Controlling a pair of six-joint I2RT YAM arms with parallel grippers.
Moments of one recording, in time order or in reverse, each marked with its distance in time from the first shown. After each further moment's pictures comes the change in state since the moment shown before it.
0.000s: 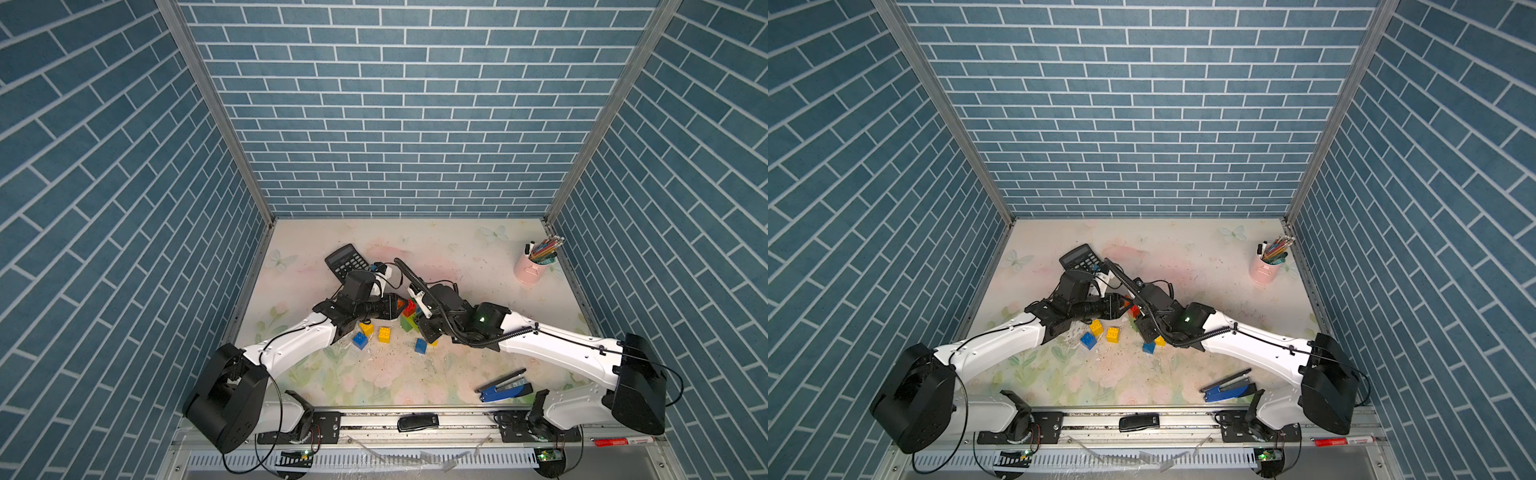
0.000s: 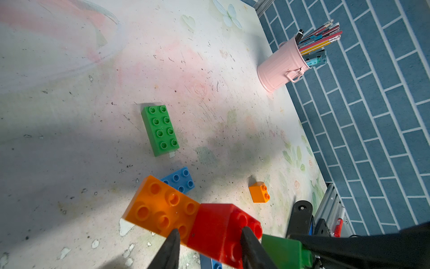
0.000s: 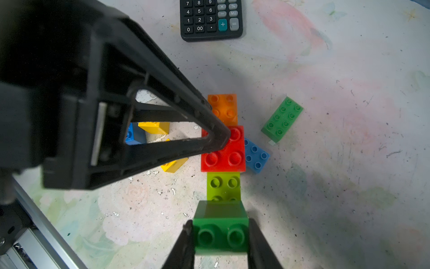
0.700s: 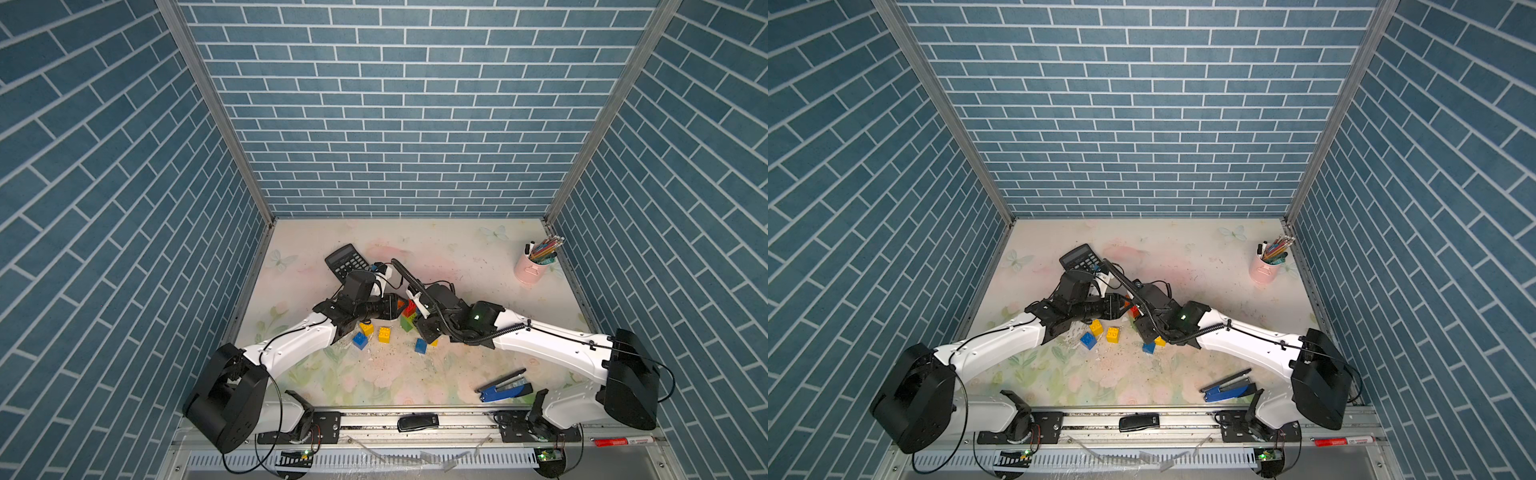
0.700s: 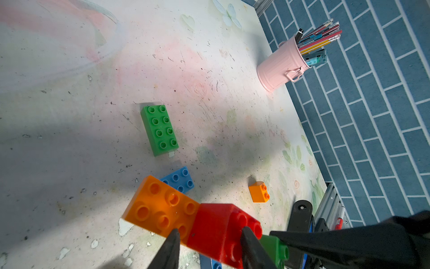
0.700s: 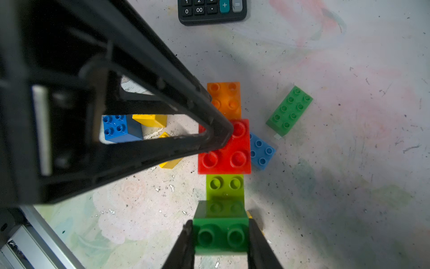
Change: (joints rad) left arm -0.002 0.000 0.000 0.001 0.000 0.000; right arm -0.012 0.032 0.002 0.000 -0.024 0.000
